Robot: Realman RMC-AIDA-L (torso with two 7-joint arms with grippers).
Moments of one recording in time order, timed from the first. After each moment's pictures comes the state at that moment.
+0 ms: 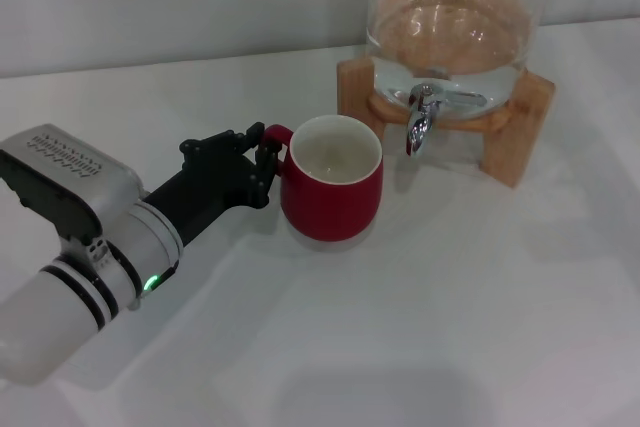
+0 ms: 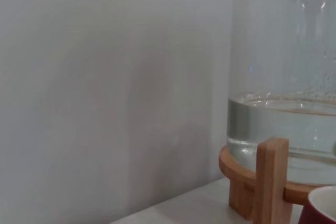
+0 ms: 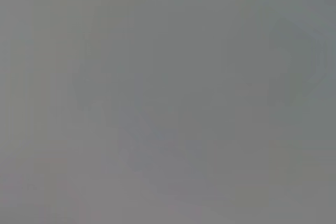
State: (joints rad) left arm -0.54 -2.08 -0.93 -0.51 -0.10 -0.71 2.68; right arm 0.32 1.96 2.28 0.30 -0.45 1.23 -2.61
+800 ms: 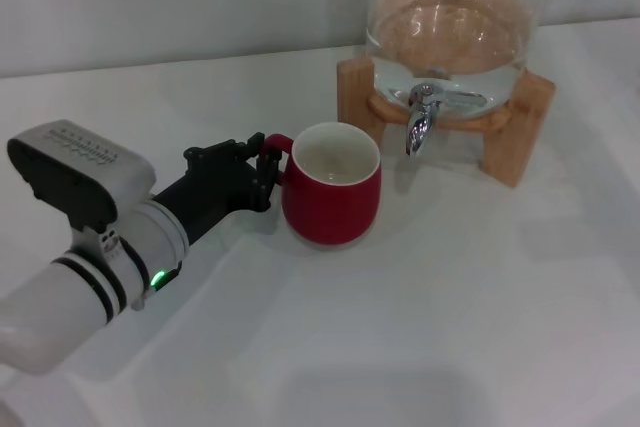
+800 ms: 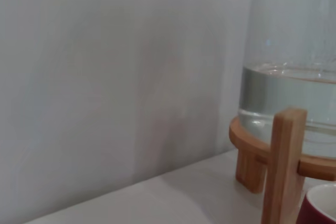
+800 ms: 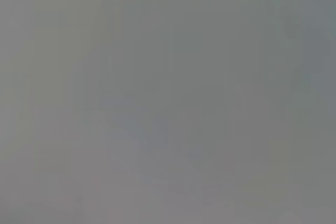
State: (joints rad) left arm -0.57 -2.09 -0.92 -0.51 -0.10 -0.61 2.62; right arm 0.33 1.96 2.27 0.30 -0.46 1.23 -2.61
